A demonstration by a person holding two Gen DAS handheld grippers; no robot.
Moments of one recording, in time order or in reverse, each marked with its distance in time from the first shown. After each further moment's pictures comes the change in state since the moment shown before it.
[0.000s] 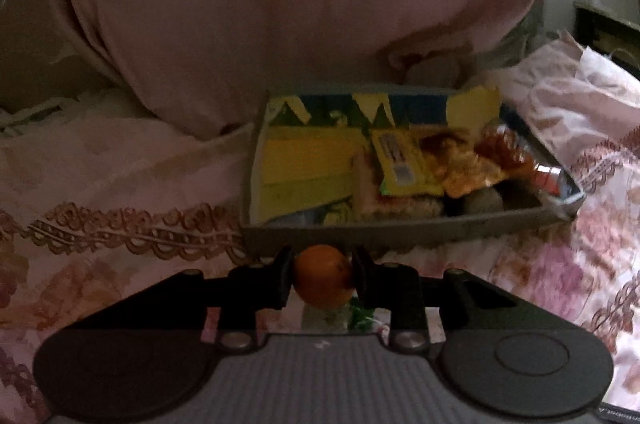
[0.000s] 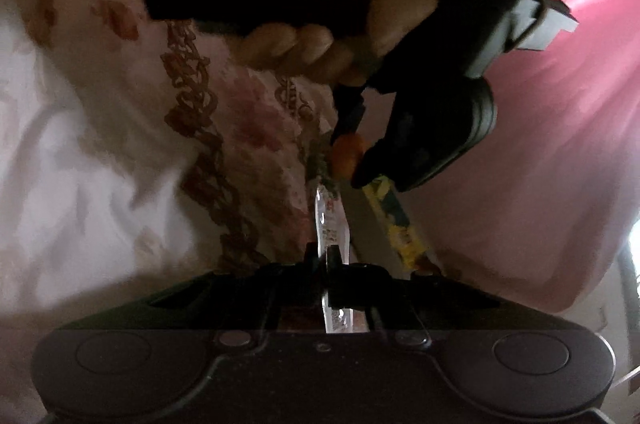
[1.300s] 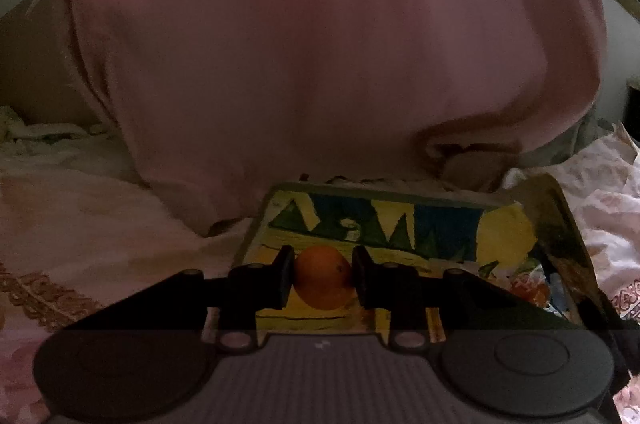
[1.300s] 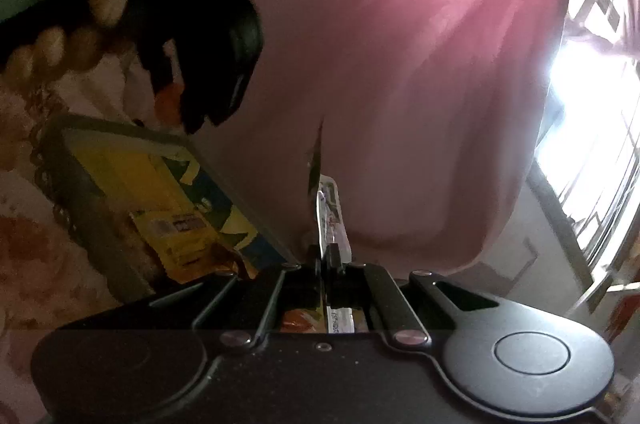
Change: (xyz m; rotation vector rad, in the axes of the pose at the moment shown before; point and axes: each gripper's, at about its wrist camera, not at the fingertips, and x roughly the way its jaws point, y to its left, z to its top) left arm 0.055 -0.019 0.085 -0.152 -0.130 0.091; right arm 0.089 -0.146 -0.044 0.275 0.034 -0.324
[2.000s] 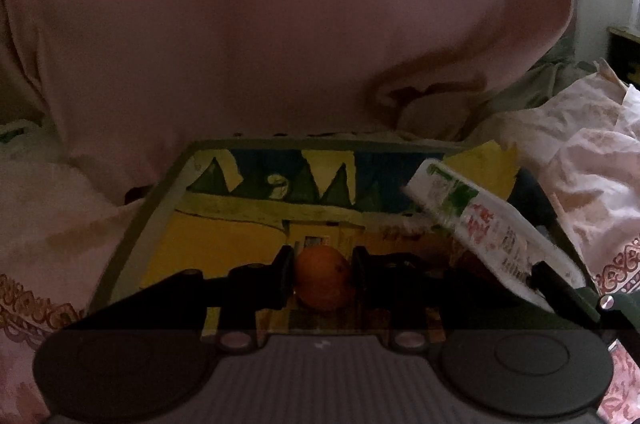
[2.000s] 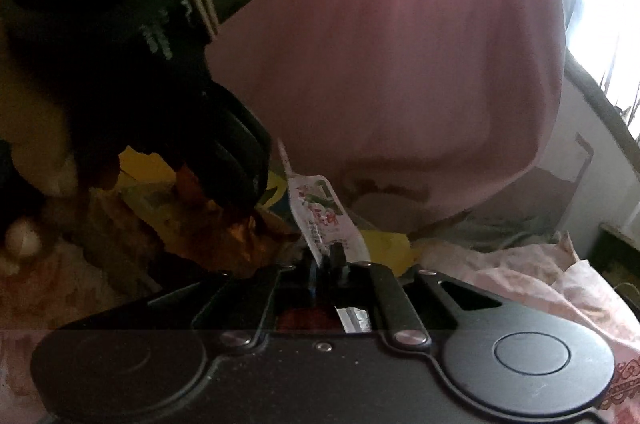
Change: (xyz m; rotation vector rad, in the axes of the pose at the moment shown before) left arm 0.045 -0.066 -0.032 0.076 0.073 -0.033; right arm 0.047 -0.014 -0.026 0.238 0.166 0.144
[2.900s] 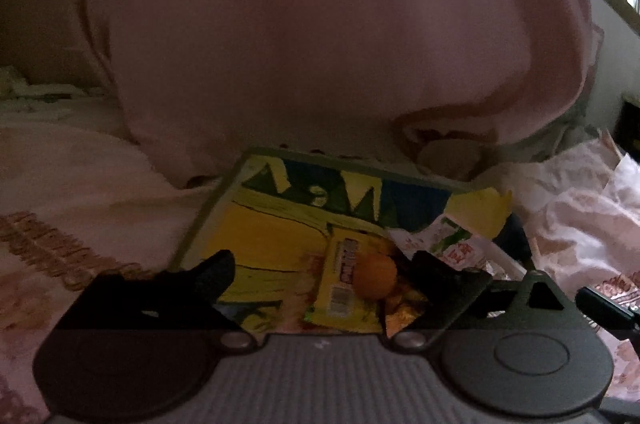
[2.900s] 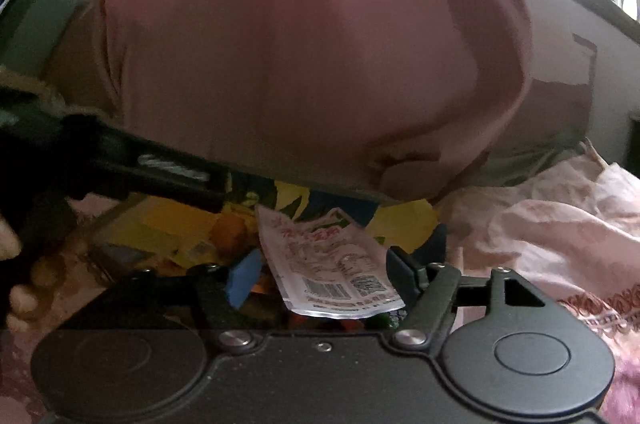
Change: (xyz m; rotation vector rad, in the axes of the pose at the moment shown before) left arm -0.077 0.040 -0.001 -0.180 -0.047 0.018; right arm -0.033 -0.063 0.021 0.361 0.072 0.169
